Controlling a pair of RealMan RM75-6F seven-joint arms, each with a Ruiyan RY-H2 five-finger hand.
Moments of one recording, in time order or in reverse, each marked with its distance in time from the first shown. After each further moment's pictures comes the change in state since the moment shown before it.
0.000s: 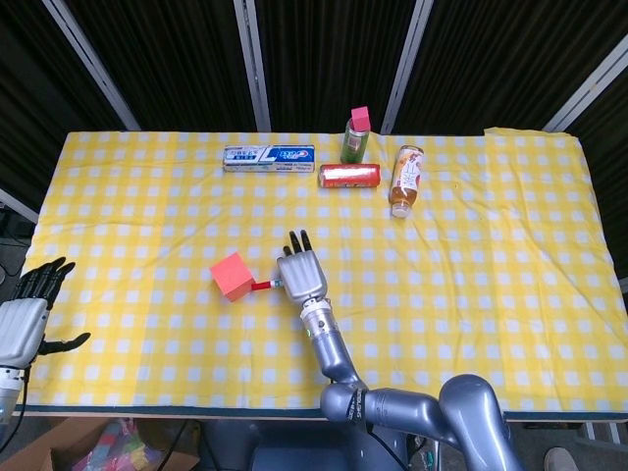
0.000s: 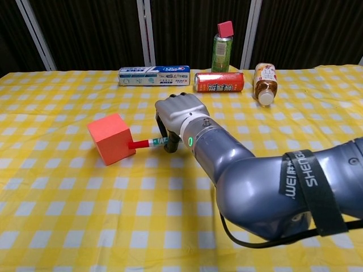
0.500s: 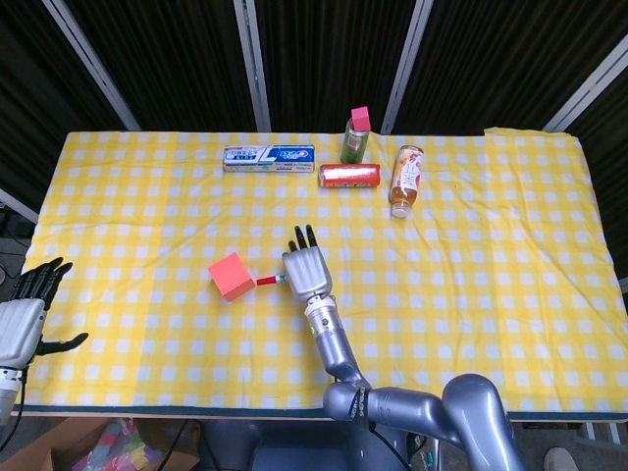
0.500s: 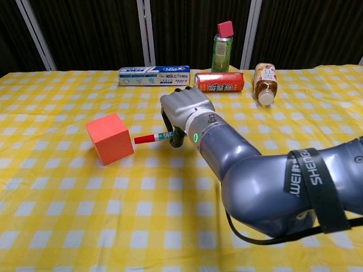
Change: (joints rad) left arm 0.005 0.004 0.000 0.001 -0.004 0.004 -0.007; right arm -0.021 0.029 -0.006 -0.022 -0.019 0.033 -0.018
